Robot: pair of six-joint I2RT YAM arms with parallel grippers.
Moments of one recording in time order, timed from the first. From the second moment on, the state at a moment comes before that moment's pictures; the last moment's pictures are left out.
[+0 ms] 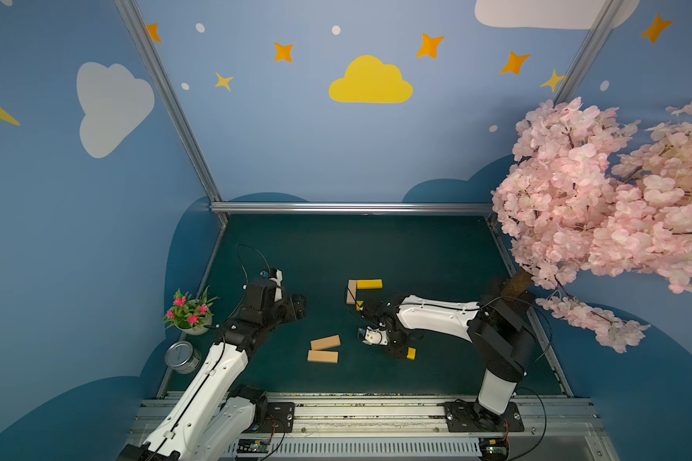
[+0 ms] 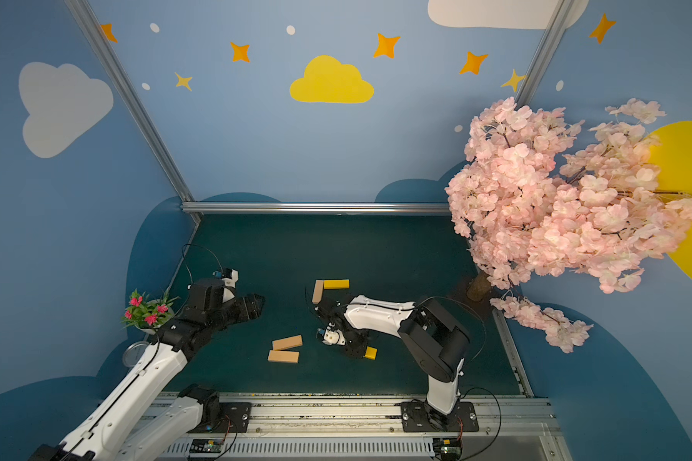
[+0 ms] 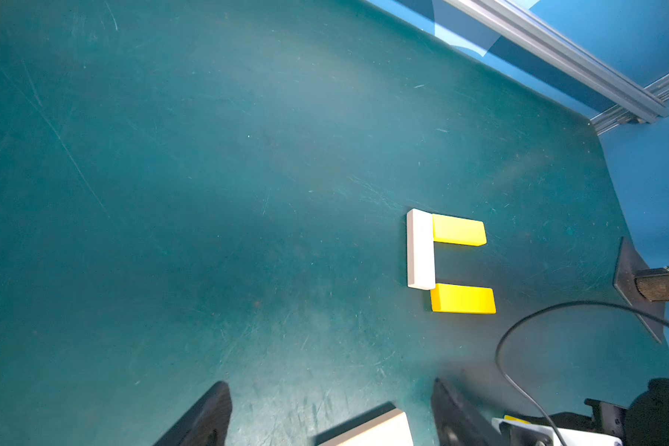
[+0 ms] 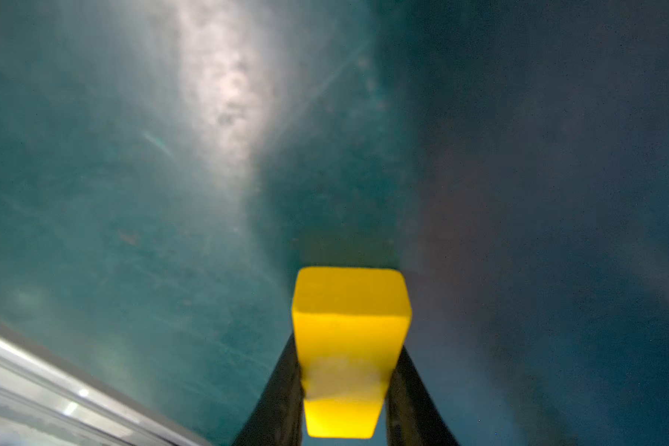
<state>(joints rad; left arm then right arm) -0.24 0.86 0.64 -0.52 0.10 -0.44 0.99 1.82 1.12 -1.01 0.10 -0.38</state>
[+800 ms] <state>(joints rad) -0.24 0.87 0.64 -0.52 0.11 -0.45 0.95 1.78 1.50 -1.28 0.19 0.52</state>
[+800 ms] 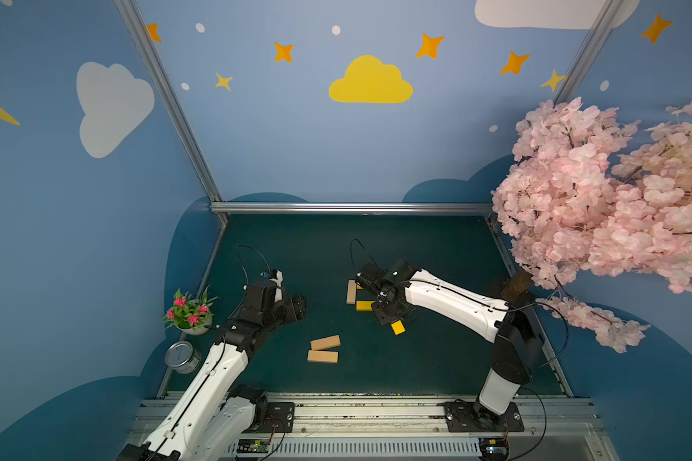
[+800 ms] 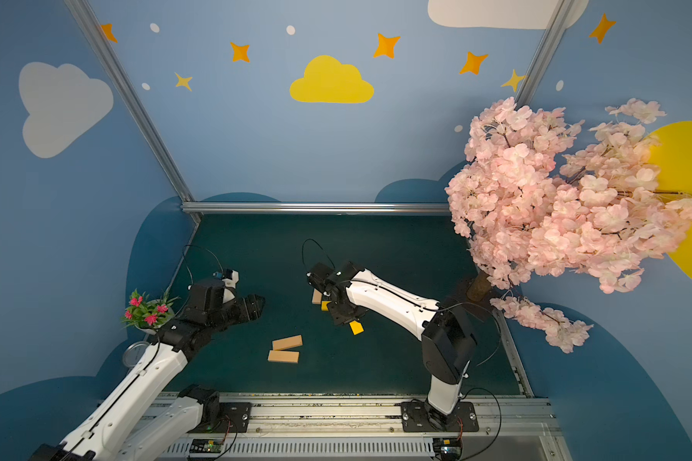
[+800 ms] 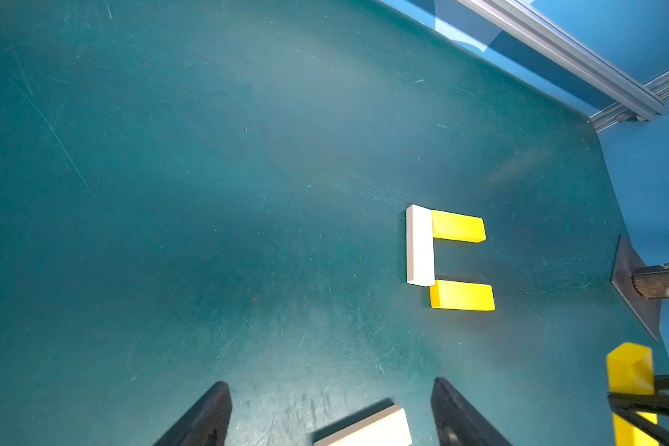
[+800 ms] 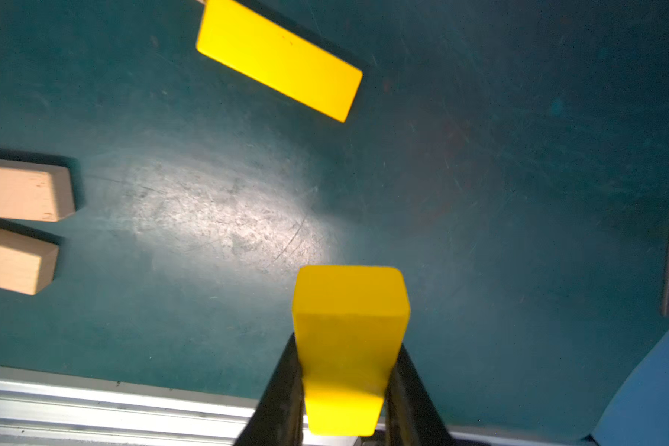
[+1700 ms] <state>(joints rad) -0.24 0.91 0.64 -0.48 0.14 -0.47 0.90 1.96 1.45 -1.15 -0.03 0.71</state>
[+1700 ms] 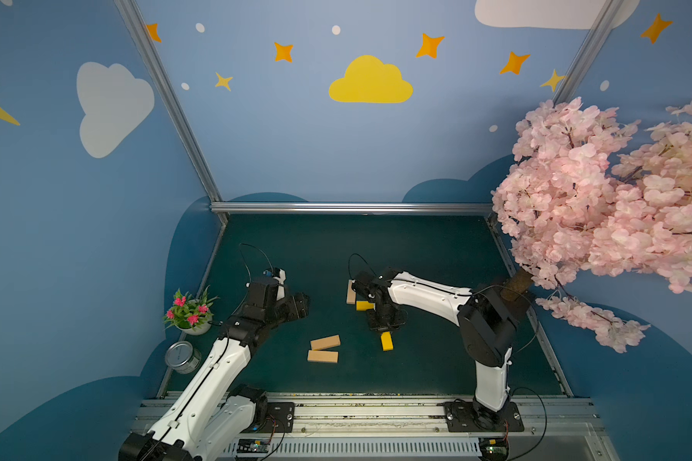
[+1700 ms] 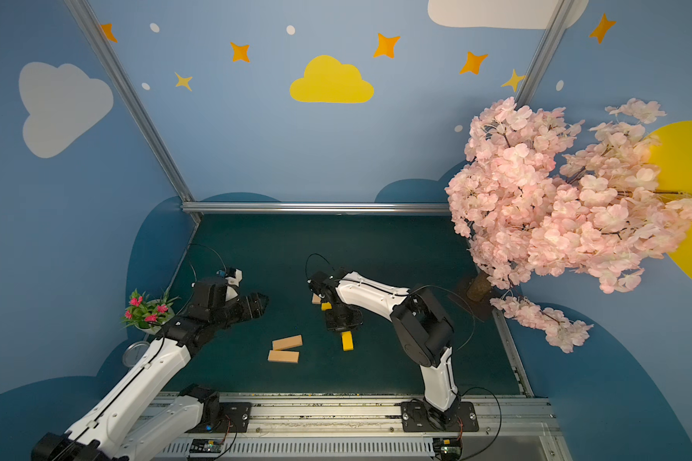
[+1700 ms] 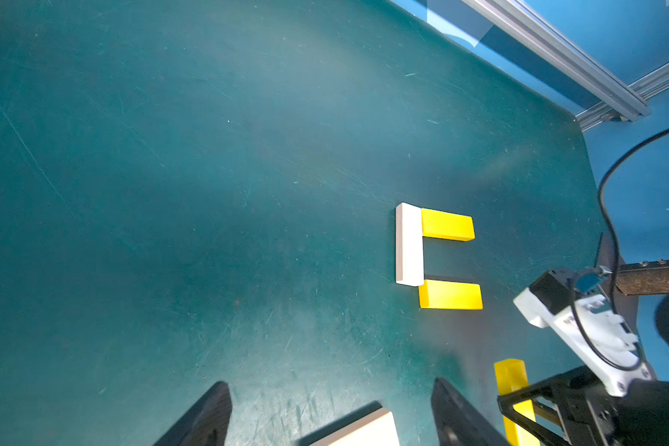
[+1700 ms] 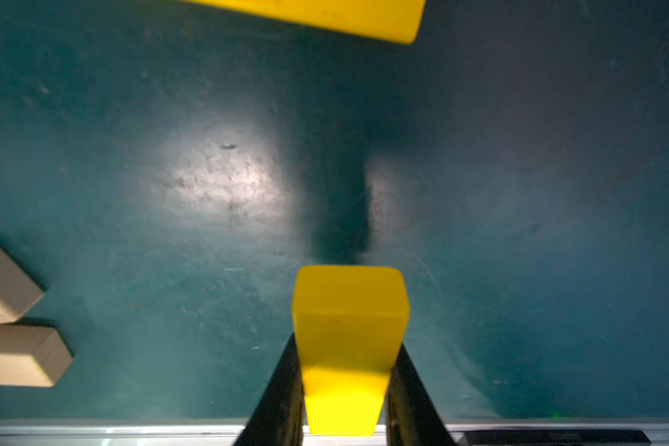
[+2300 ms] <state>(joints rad) -0.24 0.89 0.64 -0.48 0.14 -0.48 0.85 2.01 1.44 -1.07 -0.06 0.72</state>
